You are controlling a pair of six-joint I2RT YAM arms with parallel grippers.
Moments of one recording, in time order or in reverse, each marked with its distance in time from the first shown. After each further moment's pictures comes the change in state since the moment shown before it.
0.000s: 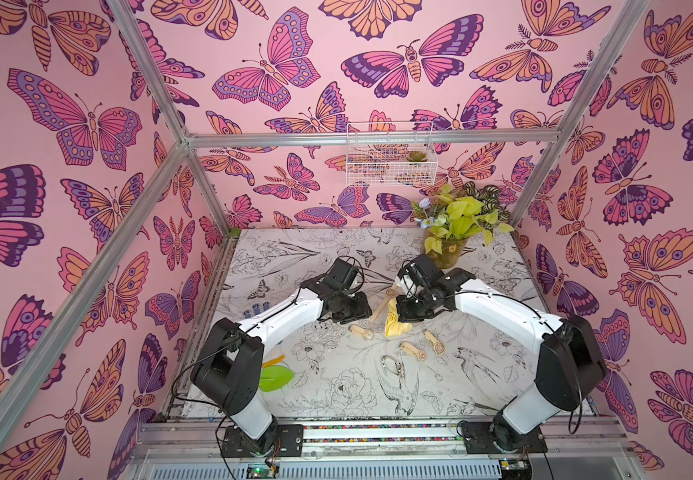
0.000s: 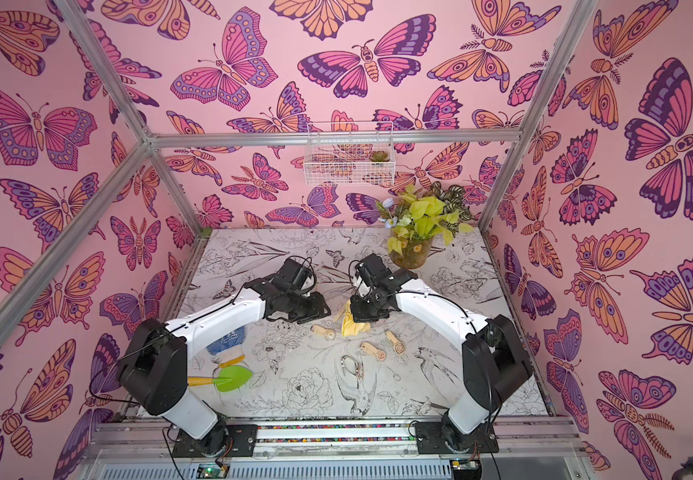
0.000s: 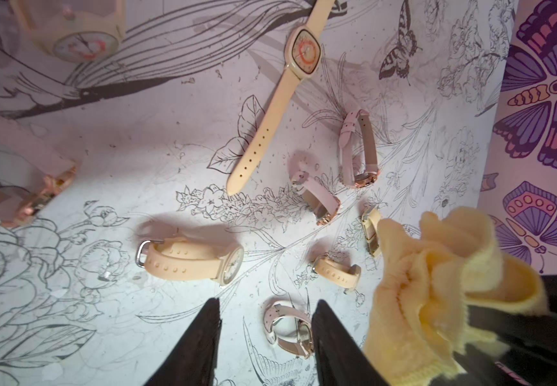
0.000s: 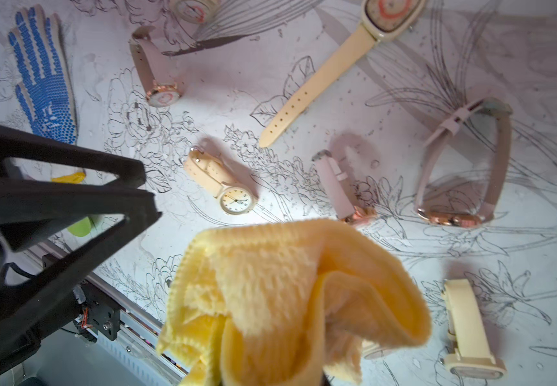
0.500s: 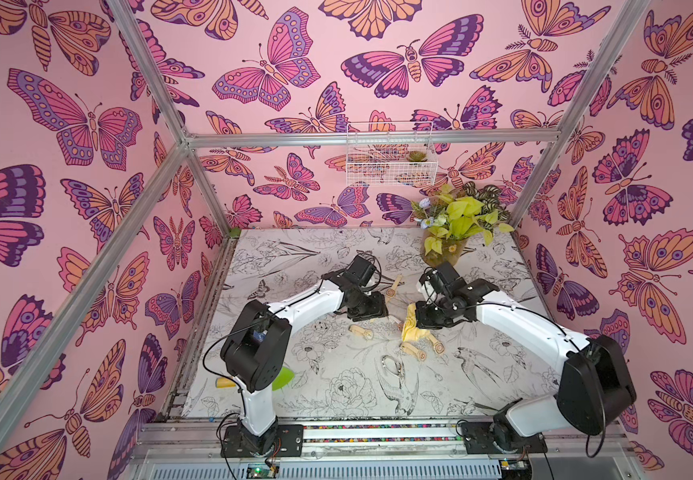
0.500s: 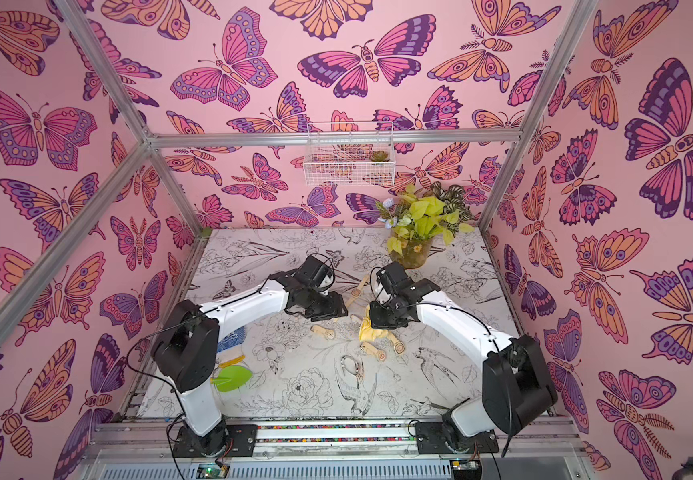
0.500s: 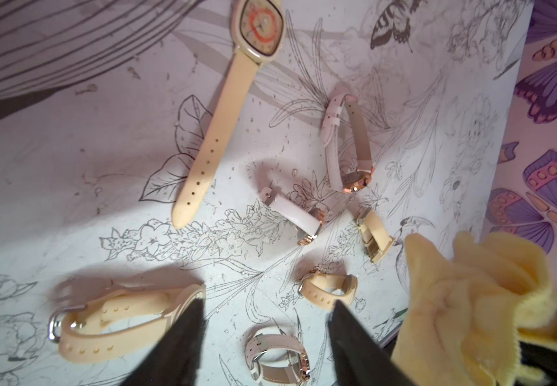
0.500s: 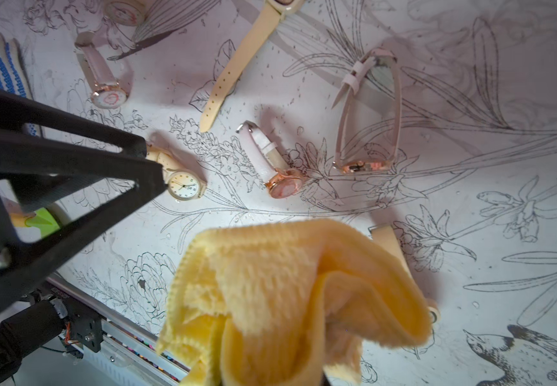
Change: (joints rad) left arm -0.053 0.206 0.169 -0.014 0.052 0.051; right arm -0.088 -0.148 -0.179 0.025 0.019 0.016
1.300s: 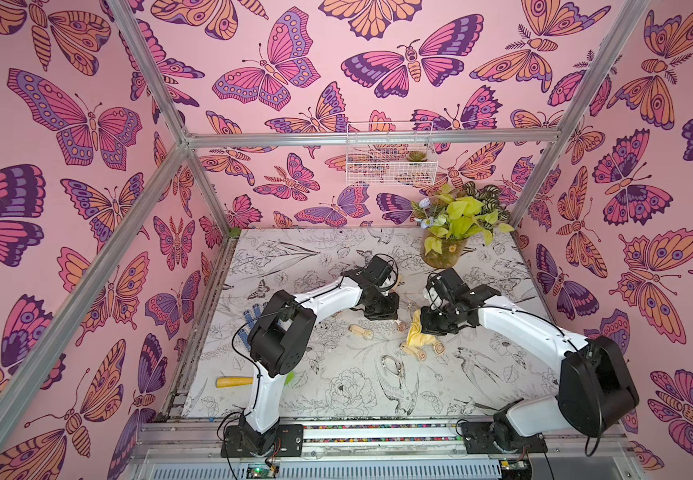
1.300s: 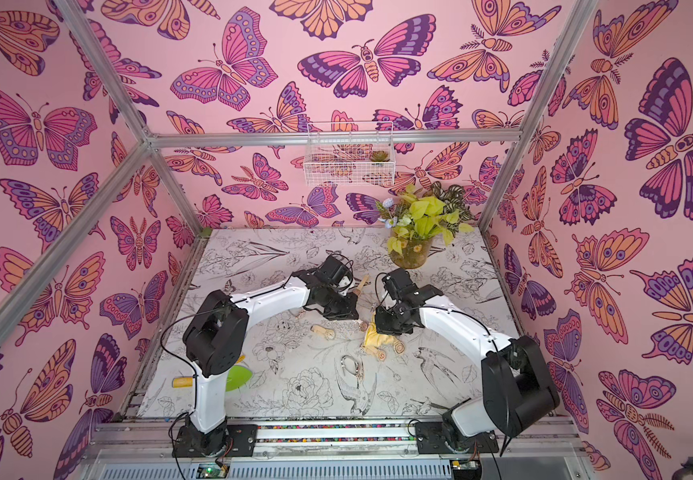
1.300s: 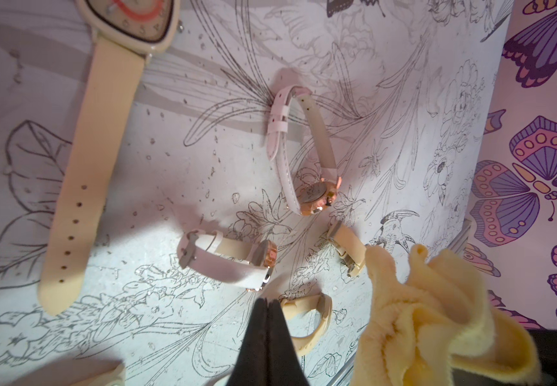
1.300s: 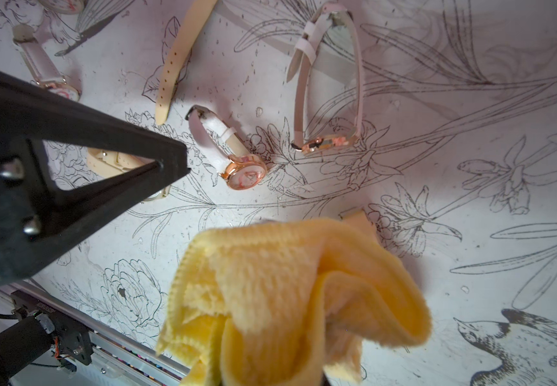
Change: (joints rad) left arm -0.051 0.173 0.142 0.022 0.090 0.010; right arm -0.032 0.003 -0.068 0.033 0.002 0.026
